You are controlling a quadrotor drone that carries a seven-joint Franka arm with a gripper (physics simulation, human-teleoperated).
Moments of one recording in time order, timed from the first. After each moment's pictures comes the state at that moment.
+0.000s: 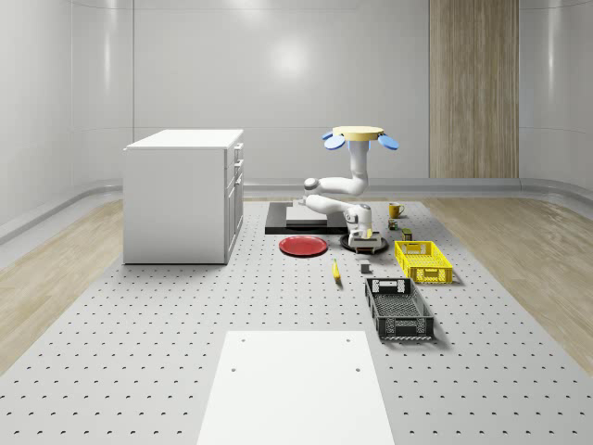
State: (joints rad) arm -1.18 -1.48 1.14 -2.79 -2.01 1.63 1.65
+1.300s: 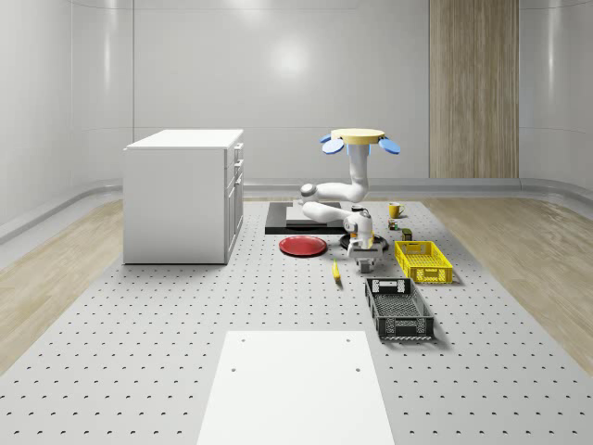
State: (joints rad) arm -1.18 -1.47 1.14 -2.79 -2.01 1.62 1.65
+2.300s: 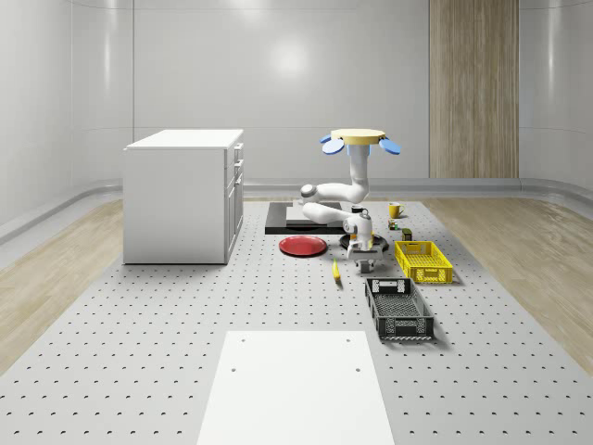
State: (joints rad) arm -1.17 -1.47 1.11 -2.78 -2.03 1.63 1.63
